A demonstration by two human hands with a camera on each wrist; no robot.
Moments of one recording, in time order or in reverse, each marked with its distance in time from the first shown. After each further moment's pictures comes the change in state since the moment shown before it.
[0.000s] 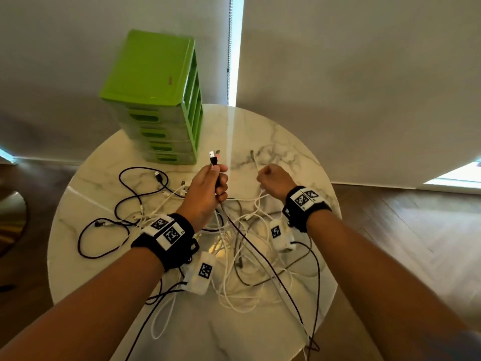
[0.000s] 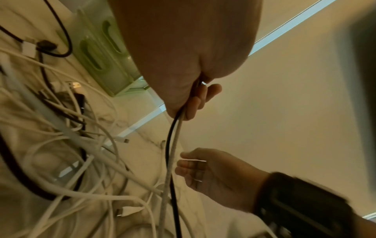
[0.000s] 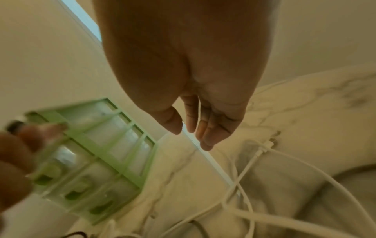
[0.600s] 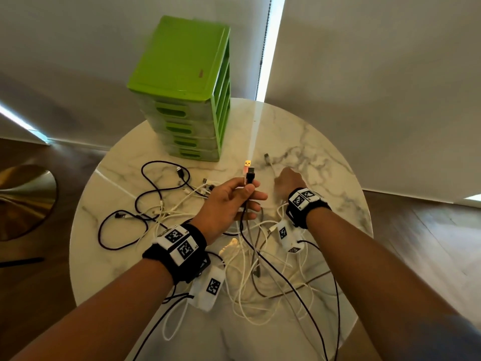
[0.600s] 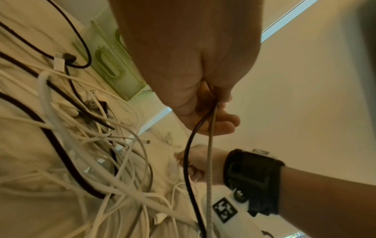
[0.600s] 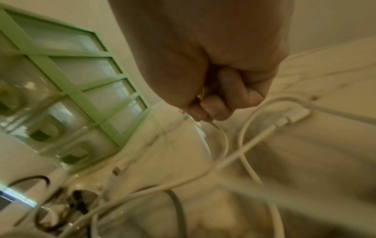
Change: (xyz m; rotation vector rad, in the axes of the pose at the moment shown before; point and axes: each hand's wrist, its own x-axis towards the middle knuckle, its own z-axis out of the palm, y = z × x) left_hand -0.010 -0.001 -0.021 0.122 -0.154 -0.084; right_hand 0.062 0.004 0.040 -0.548 0.041 0.031
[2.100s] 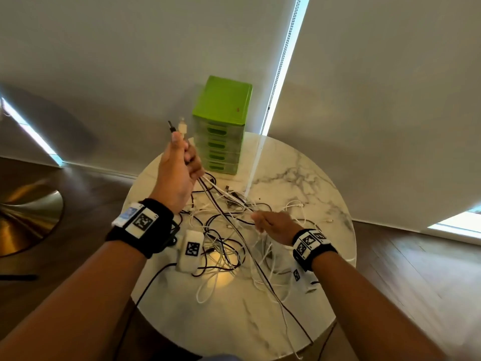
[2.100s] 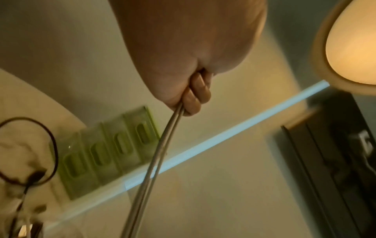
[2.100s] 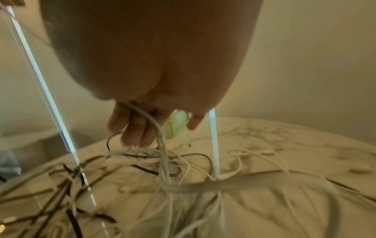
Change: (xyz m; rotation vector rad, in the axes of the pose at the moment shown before) left_hand -0.143 0.116 -0.081 -0.308 0.273 0.452; right_hand -0.215 -0.035 0.014 -0.092 -0.115 -0.609
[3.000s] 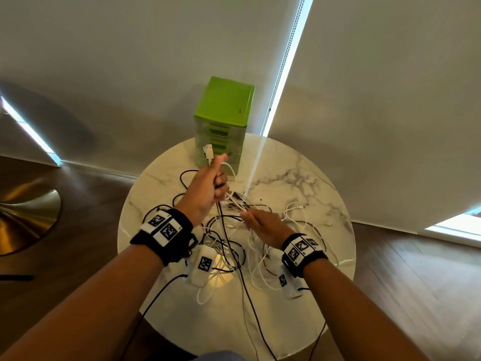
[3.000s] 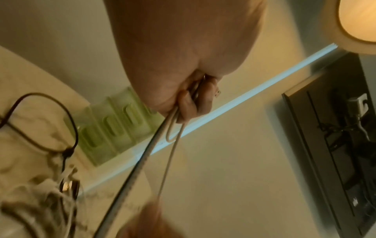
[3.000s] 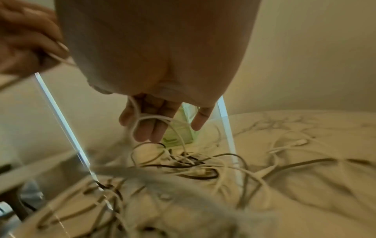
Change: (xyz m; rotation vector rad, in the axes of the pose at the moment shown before) left_hand -0.004 -0.040 0.005 0.131 -0.163 -0.259; right_hand 0.006 -0.029 0.011 0.149 0.131 -0.072
